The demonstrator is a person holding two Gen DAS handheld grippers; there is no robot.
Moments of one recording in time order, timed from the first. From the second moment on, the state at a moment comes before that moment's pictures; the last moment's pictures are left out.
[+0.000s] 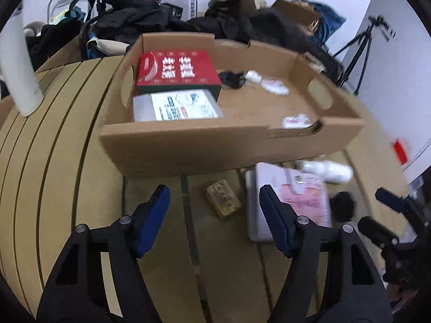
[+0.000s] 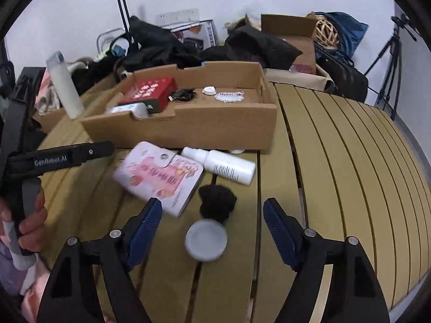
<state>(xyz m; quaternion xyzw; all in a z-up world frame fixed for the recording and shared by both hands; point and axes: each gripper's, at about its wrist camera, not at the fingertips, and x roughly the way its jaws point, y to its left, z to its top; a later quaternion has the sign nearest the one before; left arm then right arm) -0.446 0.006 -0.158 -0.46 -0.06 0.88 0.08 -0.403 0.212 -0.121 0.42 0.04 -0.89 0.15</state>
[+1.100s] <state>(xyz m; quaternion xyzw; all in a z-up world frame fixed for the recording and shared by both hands) -0.217 -0.051 -0.021 -0.37 -0.08 0.92 0.04 -0.213 0.229 -0.045 0.37 0.02 -0.92 0.16</state>
